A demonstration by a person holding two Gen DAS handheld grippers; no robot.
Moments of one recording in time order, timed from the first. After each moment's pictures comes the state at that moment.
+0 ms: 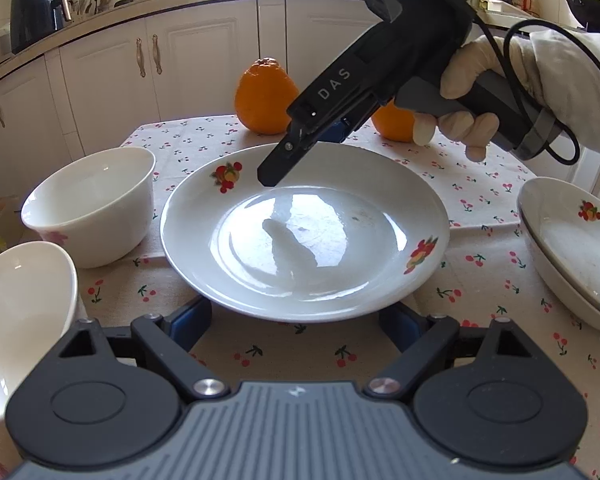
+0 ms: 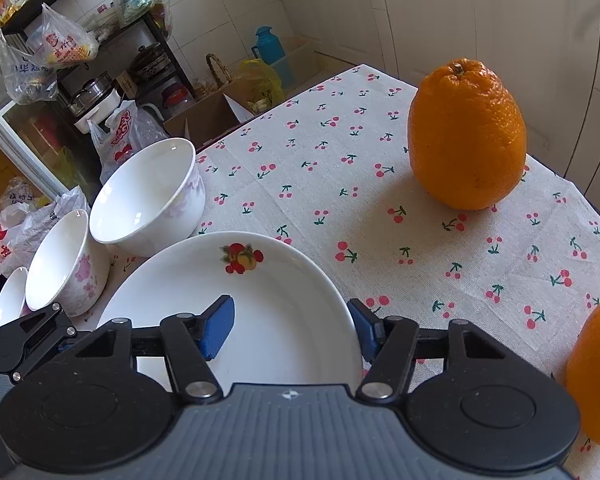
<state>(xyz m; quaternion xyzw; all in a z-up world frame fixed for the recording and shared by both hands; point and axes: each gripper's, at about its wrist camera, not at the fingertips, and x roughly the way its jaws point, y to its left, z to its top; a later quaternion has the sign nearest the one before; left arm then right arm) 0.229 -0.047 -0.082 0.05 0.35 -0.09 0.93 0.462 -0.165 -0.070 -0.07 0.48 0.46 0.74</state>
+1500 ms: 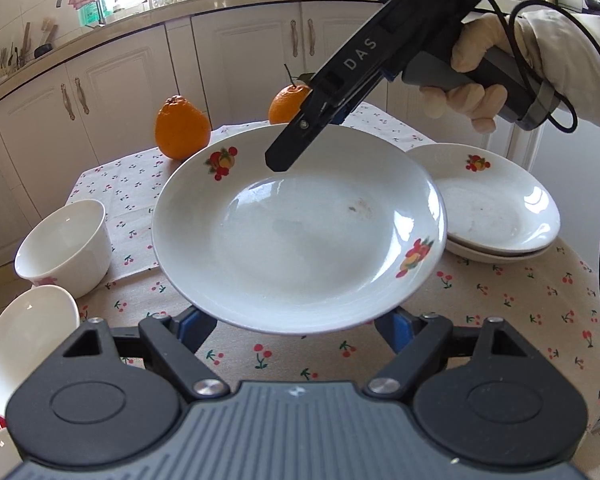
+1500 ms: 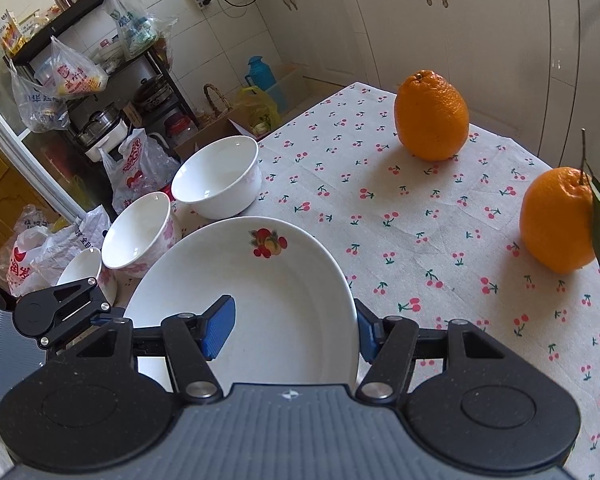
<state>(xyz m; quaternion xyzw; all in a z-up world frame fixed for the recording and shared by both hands) 0.175 -0.069 -0.041 0.13 0.34 -0.21 0.91 0.359 -0.243 -0.015 -0.02 0.46 0.43 0.78</state>
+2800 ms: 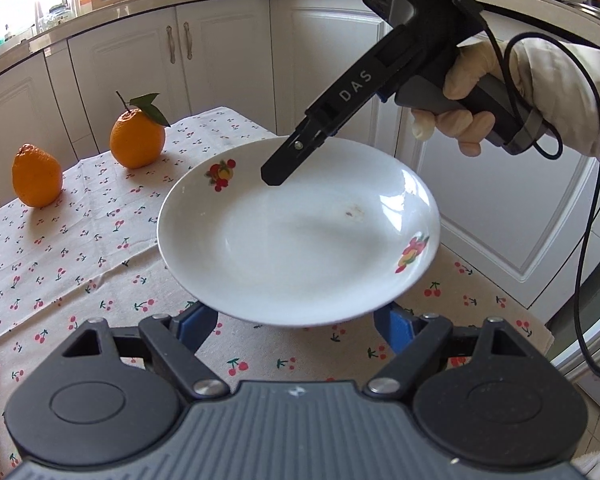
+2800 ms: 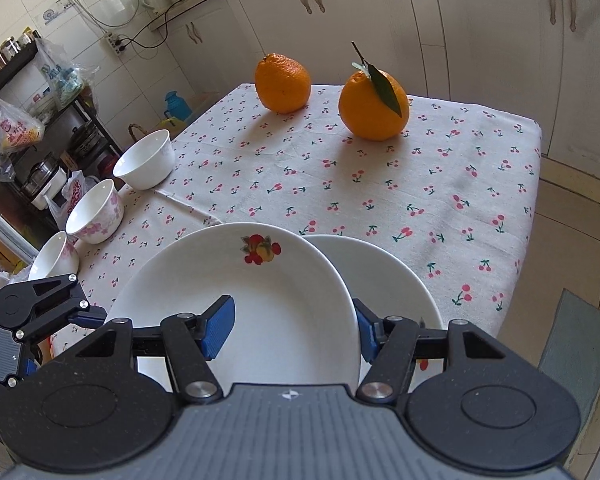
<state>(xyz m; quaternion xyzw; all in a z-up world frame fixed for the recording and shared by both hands) 0.152 -0.168 -0.037 0.16 0.35 -0.34 0.86 0.279 -0.389 -0.033 0.04 0.46 0.32 0.83</state>
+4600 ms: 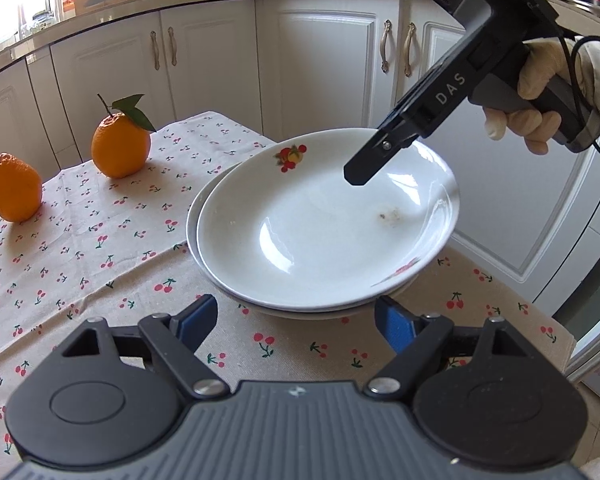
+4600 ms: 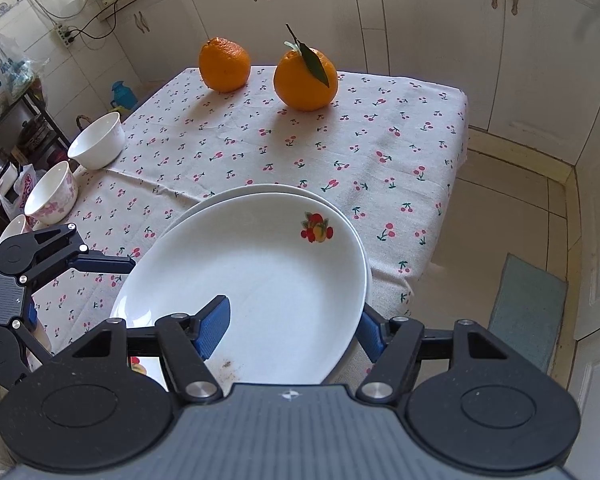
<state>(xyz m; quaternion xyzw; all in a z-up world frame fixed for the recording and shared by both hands) 0.177 -0.174 -0.055 0.16 0.34 -0.37 0.85 0.244 -0.418 -0.026 0.01 0.49 0.23 0.84</state>
